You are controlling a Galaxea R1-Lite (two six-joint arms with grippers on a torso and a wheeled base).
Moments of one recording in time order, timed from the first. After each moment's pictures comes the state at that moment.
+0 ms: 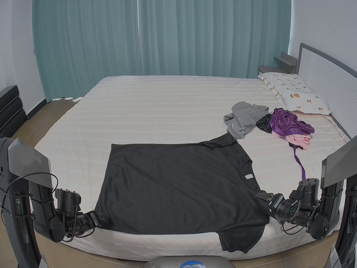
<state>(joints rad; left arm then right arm) -0.05 2.31 -0.18 -1.22 -0.03 -0.54 0.22 2.27 -0.10 -1.55 0.15 0.99</state>
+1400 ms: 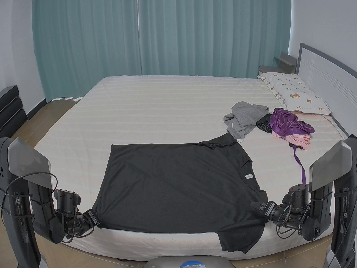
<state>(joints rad) -0.05 2.30 -0.16 -1.24 -0.02 -0.69 0.23 2.40 -0.16 -1.55 0.10 0.81</state>
